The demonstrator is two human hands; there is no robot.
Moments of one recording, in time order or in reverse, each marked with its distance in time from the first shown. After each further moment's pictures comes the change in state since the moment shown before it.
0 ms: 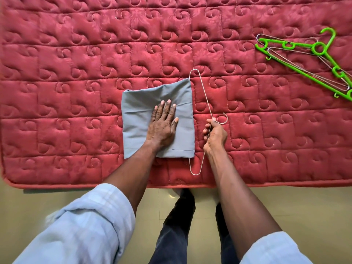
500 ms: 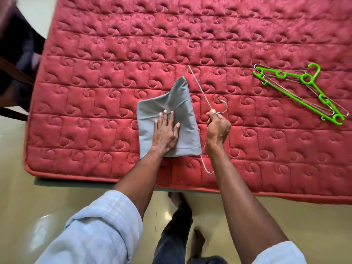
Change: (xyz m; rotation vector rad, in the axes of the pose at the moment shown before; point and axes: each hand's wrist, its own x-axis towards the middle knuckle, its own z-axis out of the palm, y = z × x) left_hand -0.025 0.023 -0.052 -0.193 -0.018 -0.304; right_hand -0.082 -0.047 0.022 -0.356 -0.089 -0.481
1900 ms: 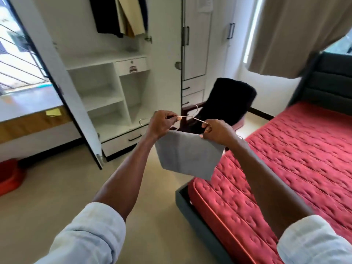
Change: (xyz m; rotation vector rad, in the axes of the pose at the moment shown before) left_hand -0.472 -0.246 -0.602 -0.429 0.958 -0.271; right_hand -0.600 -0.244 0.192 -0.921 -1.194 -1.479
